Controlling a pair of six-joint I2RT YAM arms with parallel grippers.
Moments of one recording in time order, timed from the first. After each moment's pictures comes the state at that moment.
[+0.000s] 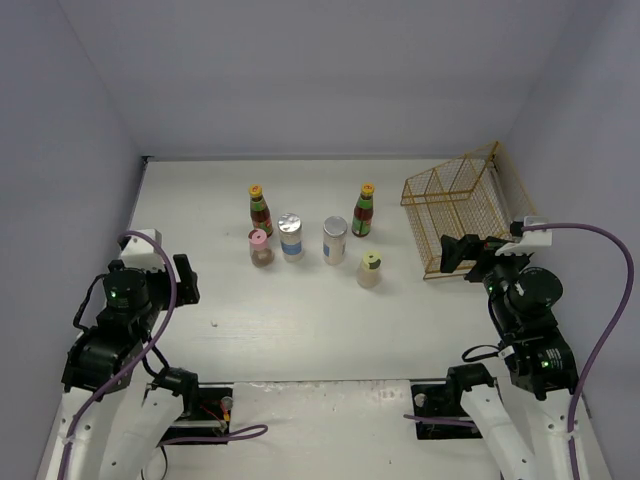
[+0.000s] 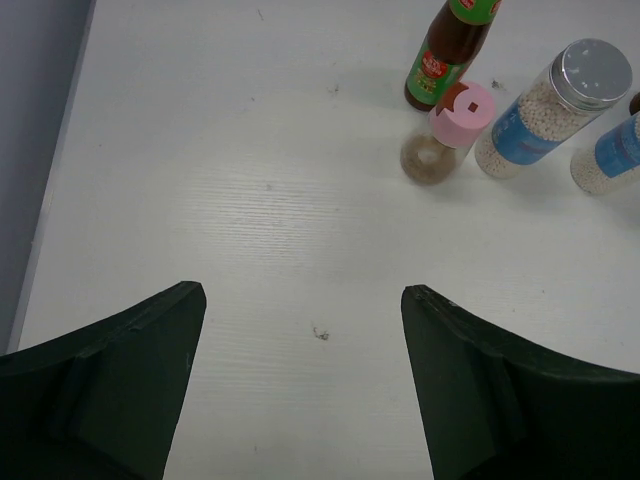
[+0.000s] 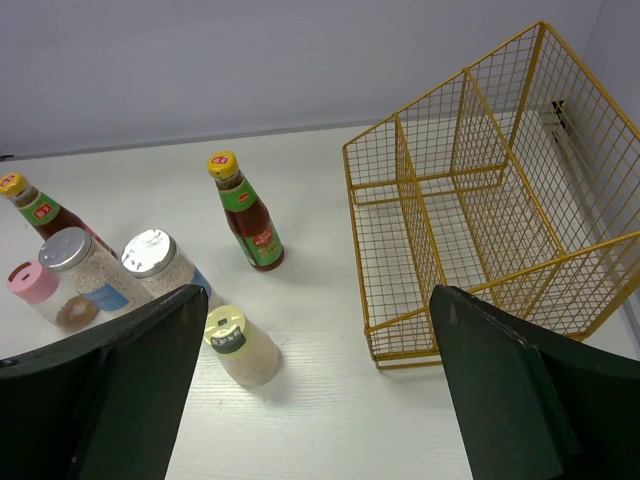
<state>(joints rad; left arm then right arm) -0.22 0.53 0.94 -0.89 -0.22 -0.19 0.15 0.48 0.86 -0.47 0.04 0.19</state>
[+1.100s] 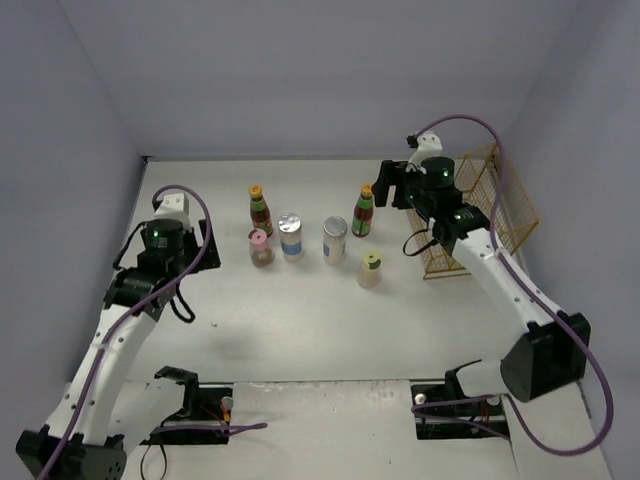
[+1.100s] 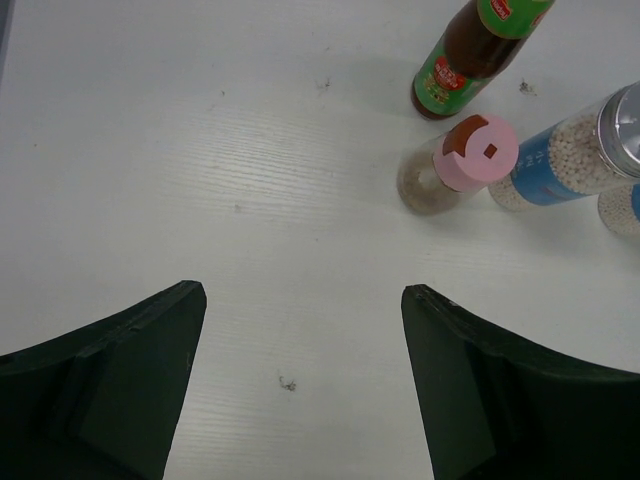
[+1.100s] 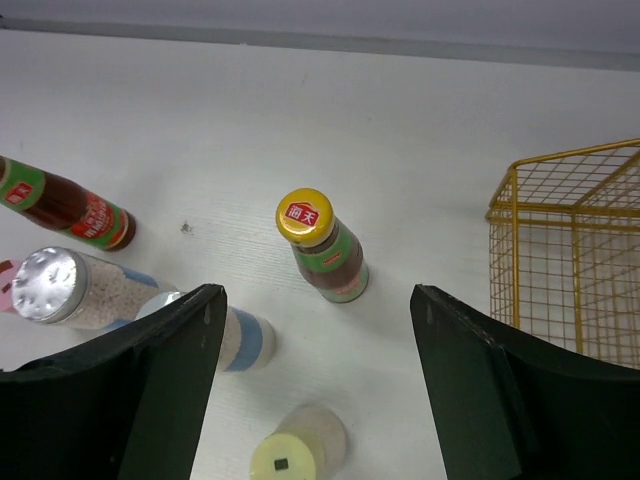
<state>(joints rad) -0.22 0.87 0.95 -0.70 -0.22 -0.28 0.32 1.34 1.19 -0.22 0.00 0.21</state>
